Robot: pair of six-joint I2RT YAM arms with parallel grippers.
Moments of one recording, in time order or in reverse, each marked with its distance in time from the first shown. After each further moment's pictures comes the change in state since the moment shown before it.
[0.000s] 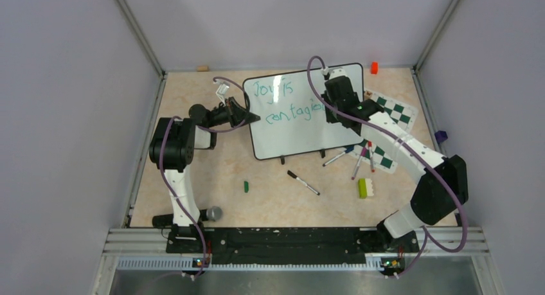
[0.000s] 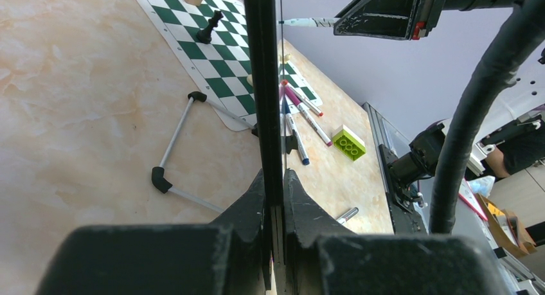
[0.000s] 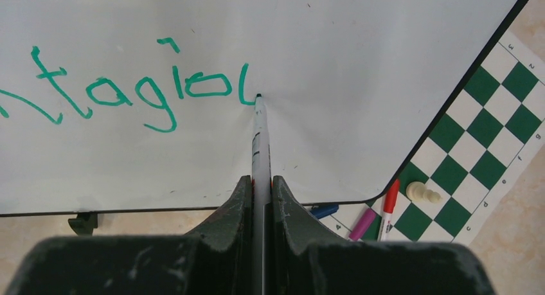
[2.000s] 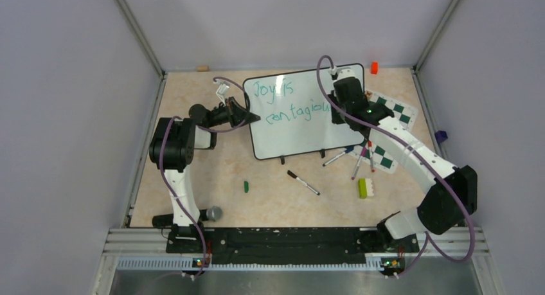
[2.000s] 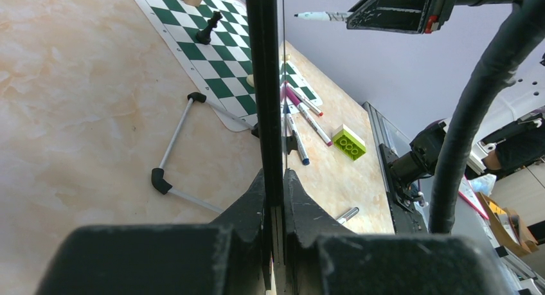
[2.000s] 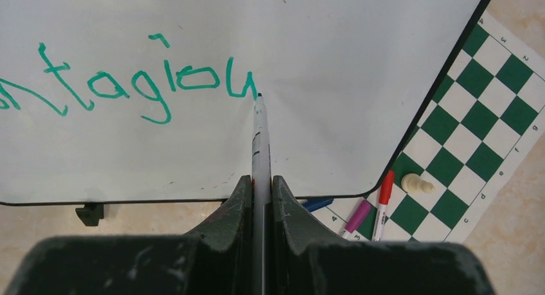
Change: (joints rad) left arm -0.001 0.000 0.000 0.004 0.001 0.001; right arm -0.022 -0.070 -0.039 -0.006 -0.025 0.008
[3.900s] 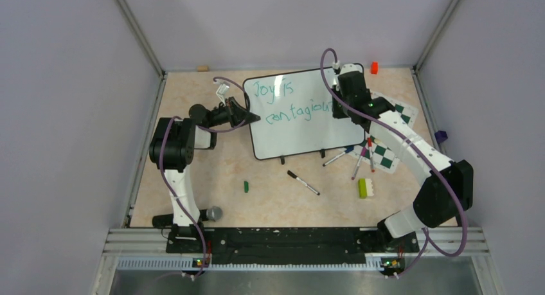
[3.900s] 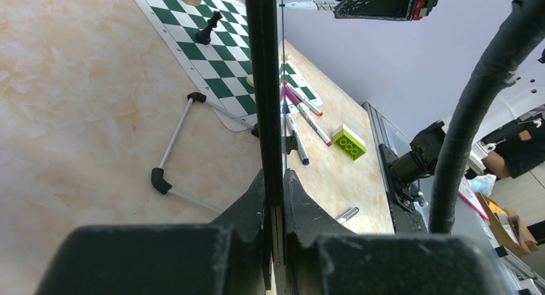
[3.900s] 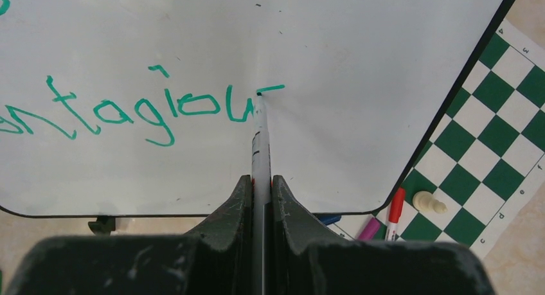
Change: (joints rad) left arm 0.000 0.000 0.000 0.000 0.000 0.000; right arm -0.067 0.039 0.039 0.032 -0.097 -0.001
